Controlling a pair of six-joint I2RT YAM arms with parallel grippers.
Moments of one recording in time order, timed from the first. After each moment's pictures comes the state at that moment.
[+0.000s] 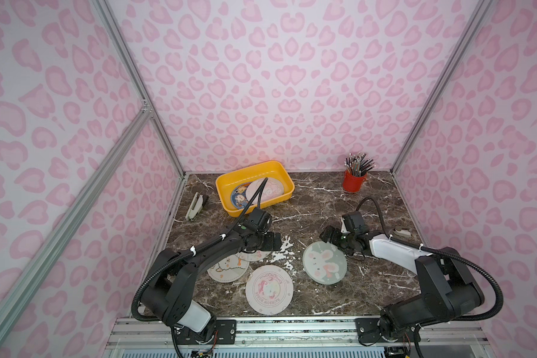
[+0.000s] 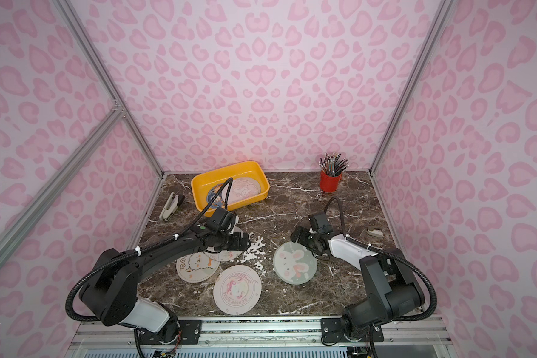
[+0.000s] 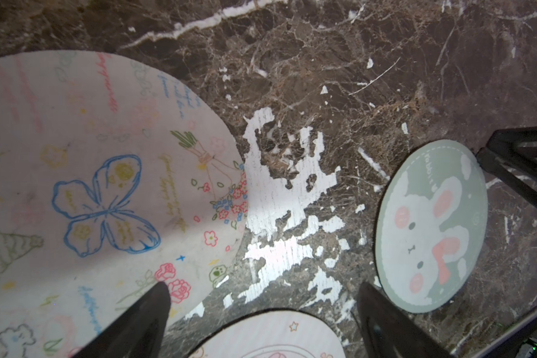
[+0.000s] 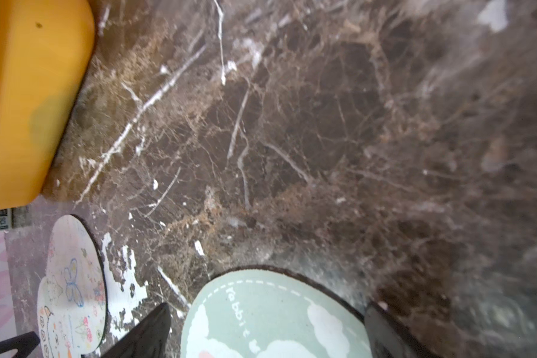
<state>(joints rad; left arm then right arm) -0.60 1.53 0.95 -0.51 0.13 -0.52 0.34 1.49 0.72 -0.29 -0.20 0.77</state>
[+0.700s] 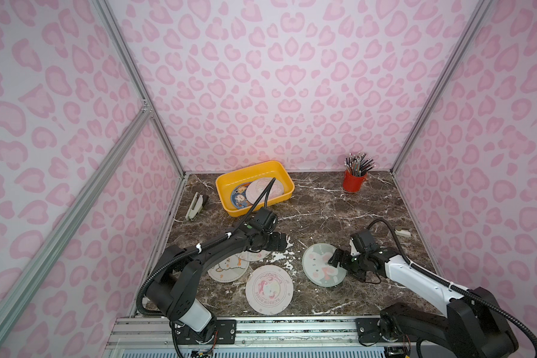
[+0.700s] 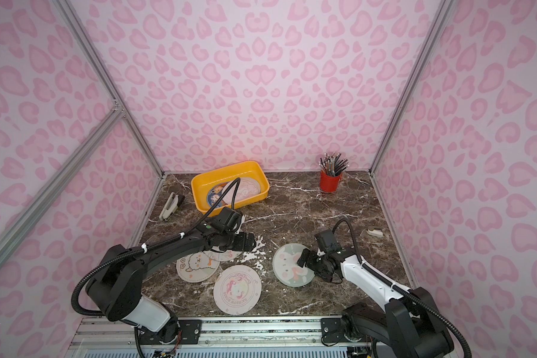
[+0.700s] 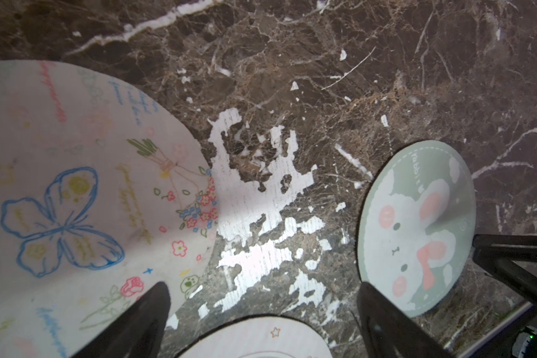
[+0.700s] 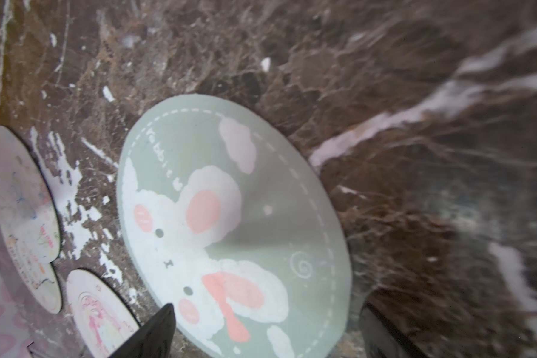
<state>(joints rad) -0.65 1.58 1.00 -0.51 0.14 -0.51 0.40 1.20 0.52 -0.51 -0.28 0.85</state>
